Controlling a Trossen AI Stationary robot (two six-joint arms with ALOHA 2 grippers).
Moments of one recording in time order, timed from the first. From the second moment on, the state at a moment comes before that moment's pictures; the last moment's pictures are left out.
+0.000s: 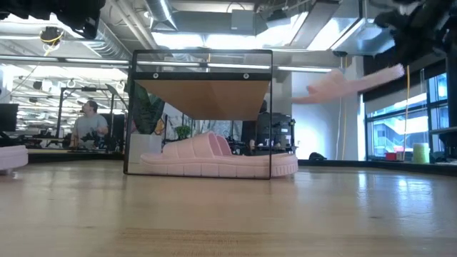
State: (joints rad) left arm -0.46 0.41 0.32 -0.02 -0.27 -0.02; right arm -1.17 0.74 1.04 -1.24 -0.19 0.39
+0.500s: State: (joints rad) left arm -0.46 0.41 0.32 -0.04 -0.27 -0.02; right arm -1.14 0.77 0.51 -0.61 -0.40 0.50
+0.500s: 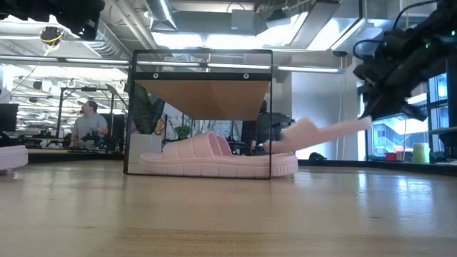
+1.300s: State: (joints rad) left arm -0.47 0.41 0.32 -0.07 -0.27 -0.02; right arm -0.78 1.01 0.37 -0.11 -0.11 0.70
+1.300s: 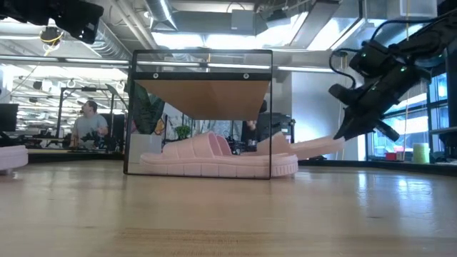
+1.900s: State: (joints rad) left arm -0.47 0.41 0.32 -0.08 -0.27 -0.02; right arm -0.66 1.40 0.37 0.38 -0.06 0.72
